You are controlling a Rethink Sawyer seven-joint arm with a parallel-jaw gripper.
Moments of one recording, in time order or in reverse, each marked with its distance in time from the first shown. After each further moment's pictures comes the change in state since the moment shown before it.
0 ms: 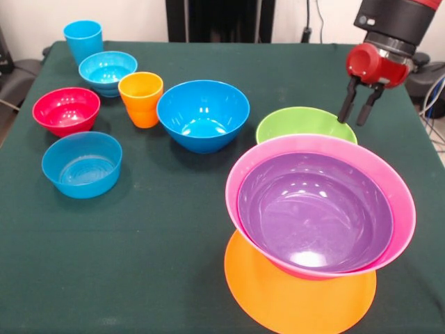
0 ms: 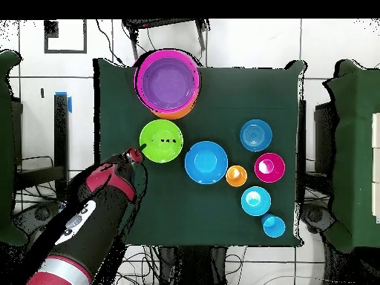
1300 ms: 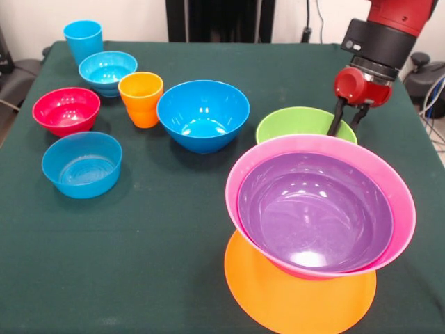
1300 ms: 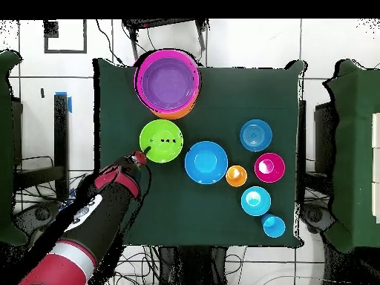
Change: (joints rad) arm 0.000 0.101 -0.002 -0.022 0.006 -0.065 0.000
